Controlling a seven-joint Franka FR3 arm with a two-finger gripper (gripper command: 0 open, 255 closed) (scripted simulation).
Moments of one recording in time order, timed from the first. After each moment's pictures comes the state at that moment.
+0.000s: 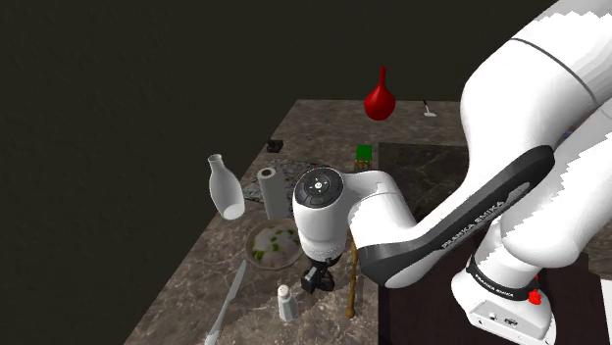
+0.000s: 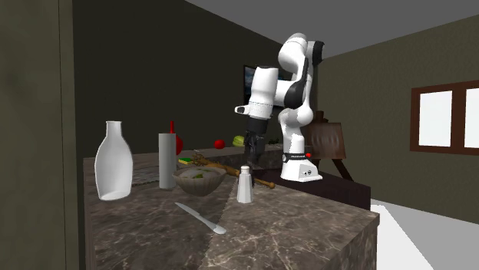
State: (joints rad) arm -0.04 -0.21 0.80 -2.60 -0.10 2.41 0.79
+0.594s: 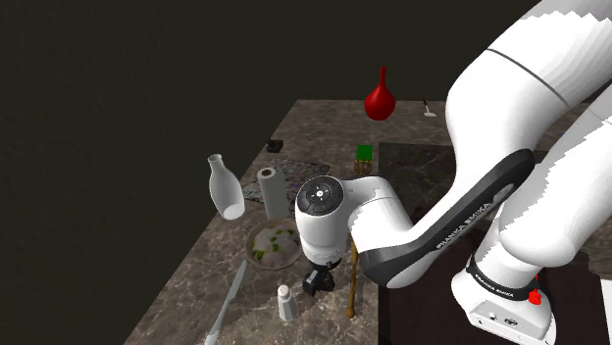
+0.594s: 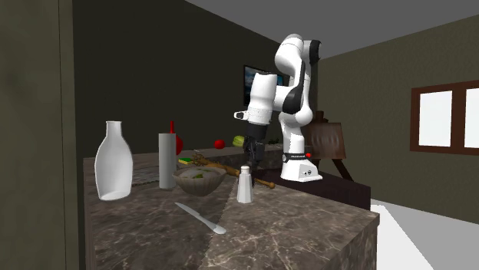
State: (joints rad) arm -0.08 -0.16 0.82 -2.62 -0.17 2.47 0.84
